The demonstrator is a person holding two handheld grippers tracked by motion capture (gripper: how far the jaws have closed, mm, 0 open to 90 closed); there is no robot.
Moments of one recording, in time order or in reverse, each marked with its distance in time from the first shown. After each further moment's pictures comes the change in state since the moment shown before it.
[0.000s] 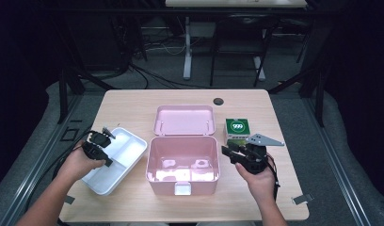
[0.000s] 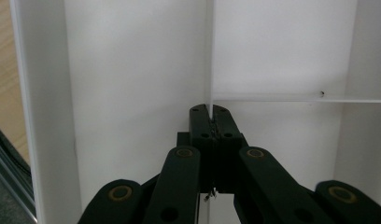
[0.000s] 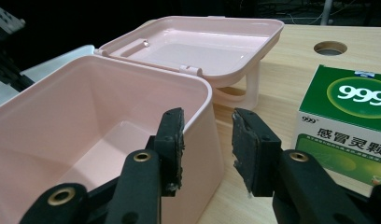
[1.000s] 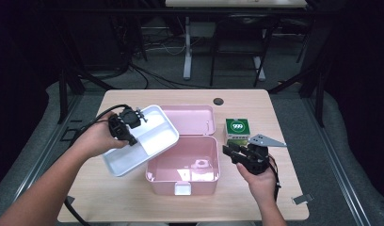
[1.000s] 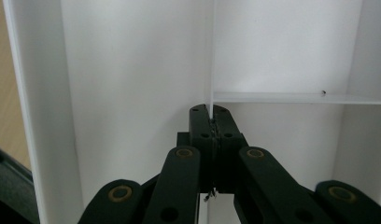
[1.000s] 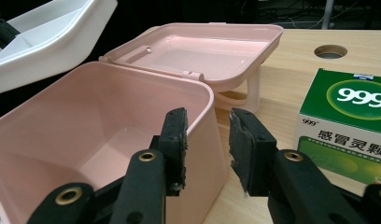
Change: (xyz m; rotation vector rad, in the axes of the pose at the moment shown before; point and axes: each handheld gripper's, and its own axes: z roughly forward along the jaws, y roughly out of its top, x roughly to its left) left arm -0.079 0.074 -0.097 -0.052 0.059 0.366; right arm 0.000 -0.001 -0.004 -0.025 -0.004 0.016
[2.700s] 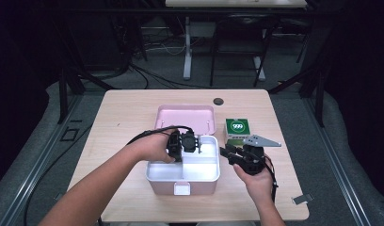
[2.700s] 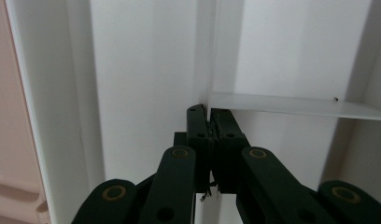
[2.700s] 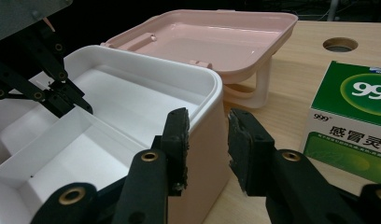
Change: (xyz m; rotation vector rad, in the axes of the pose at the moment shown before) left arm -0.110 0.103 0.065 0.114 -0.070 0.625; right arm 0.004 -0.002 0.008 0.035 0.016 -0.022
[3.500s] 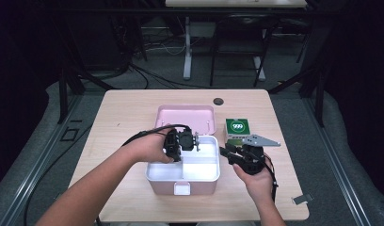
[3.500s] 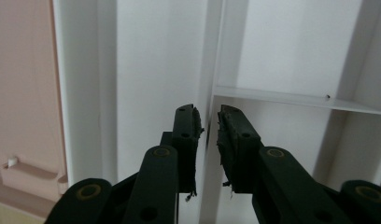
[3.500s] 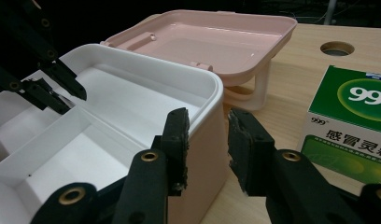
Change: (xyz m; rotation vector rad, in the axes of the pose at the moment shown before) left arm -0.007 -0.005 -0.011 -0.031 0.054 -0.029; right arm 0.003 0.003 -0.001 0.003 -0.012 -0.020
